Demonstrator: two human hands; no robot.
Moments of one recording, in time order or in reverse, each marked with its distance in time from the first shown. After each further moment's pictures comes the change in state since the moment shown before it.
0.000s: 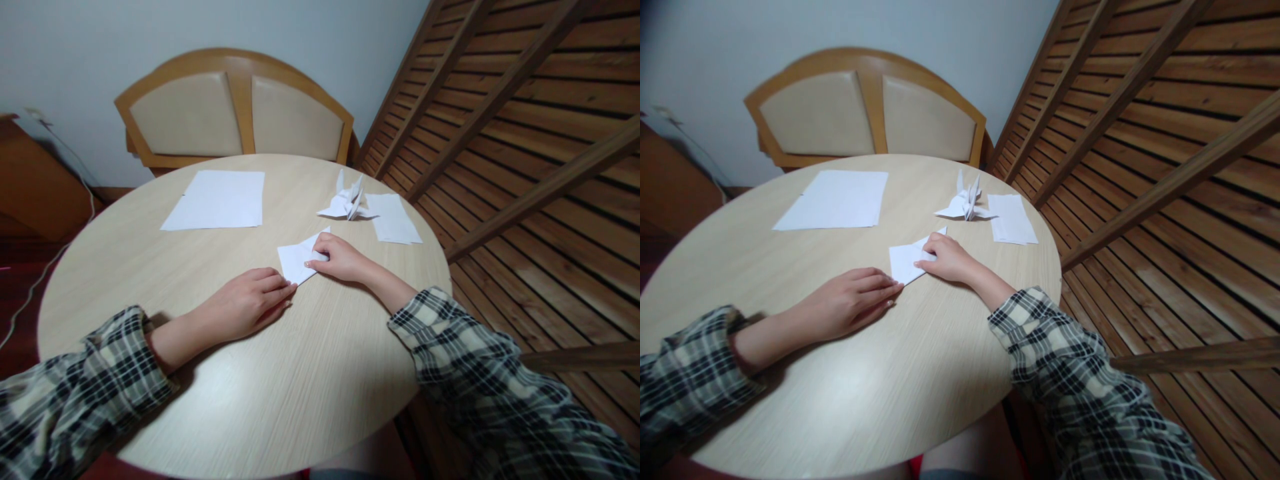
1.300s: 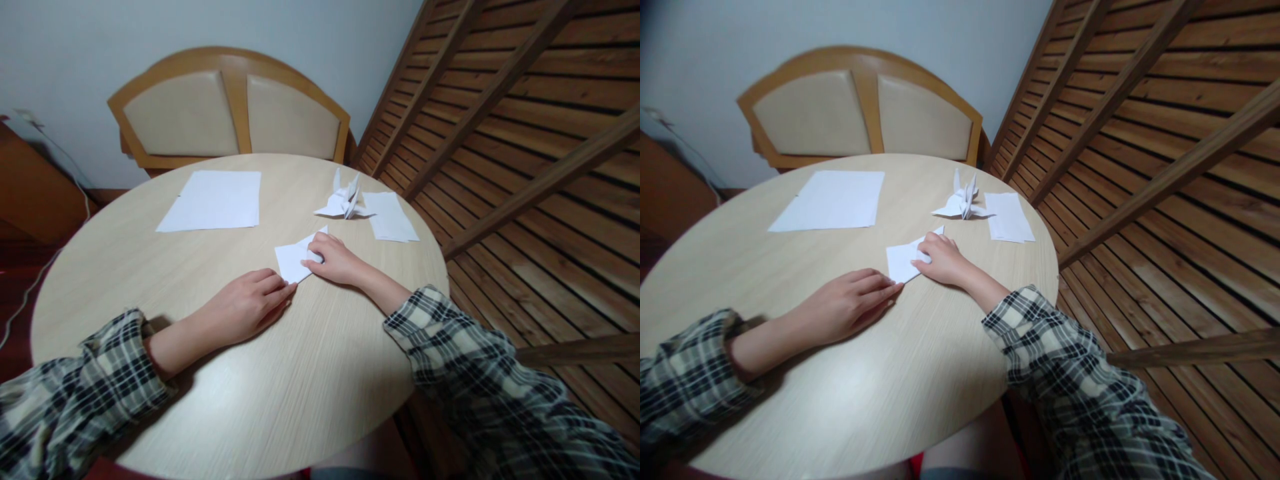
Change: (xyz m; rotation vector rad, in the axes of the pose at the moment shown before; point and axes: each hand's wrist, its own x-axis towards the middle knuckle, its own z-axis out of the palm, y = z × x) left_hand 0.003 0.005 0.001 0.104 0.010 0.004; right_hand -0.003 -0.010 0.005 -0.166 -0.026 0.075
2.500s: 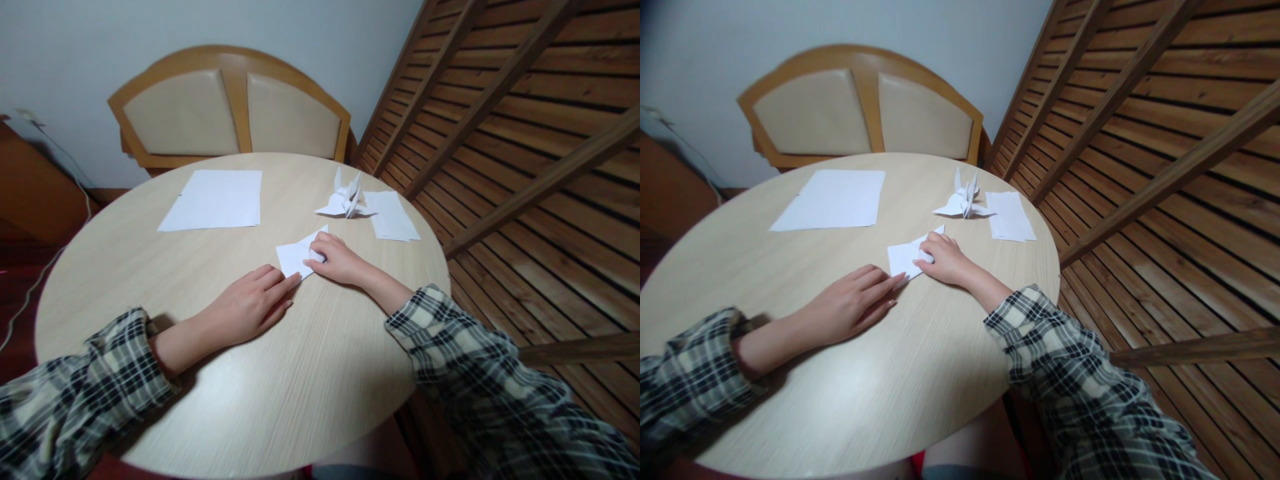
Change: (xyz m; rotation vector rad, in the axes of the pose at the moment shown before) left_hand -0.002 0.002 0.003 -0.102 -0.077 -0.120; right_hand -0.003 0.006 0.002 0.057 0.039 -0.054
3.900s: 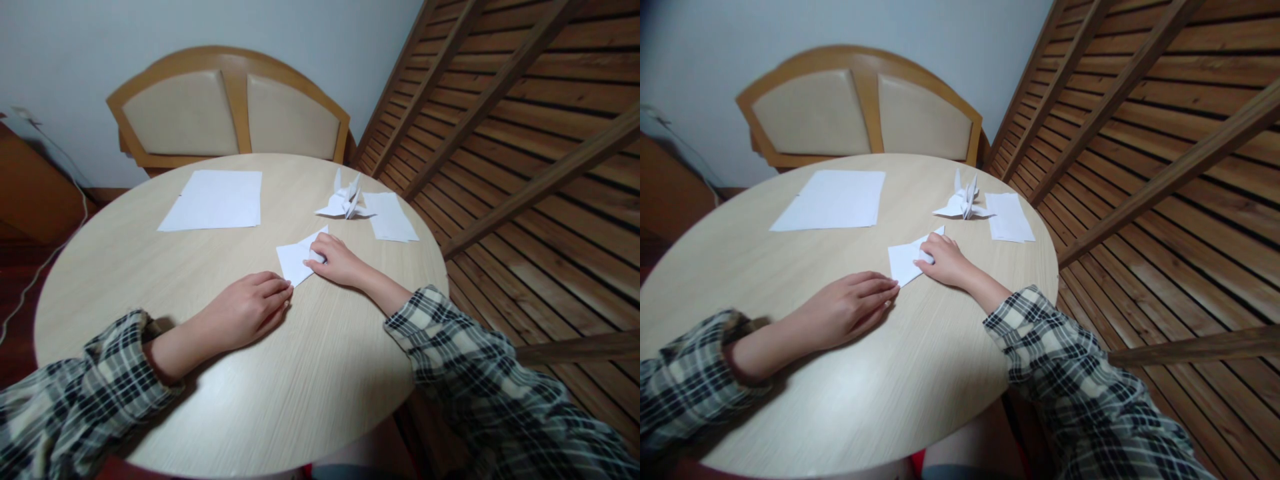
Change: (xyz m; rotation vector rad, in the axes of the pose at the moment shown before) left_hand -0.003 0.005 -0.008 0.021 0.103 0.105; right_hand -0.002 -0.002 0.001 -0.003 0.016 0.022
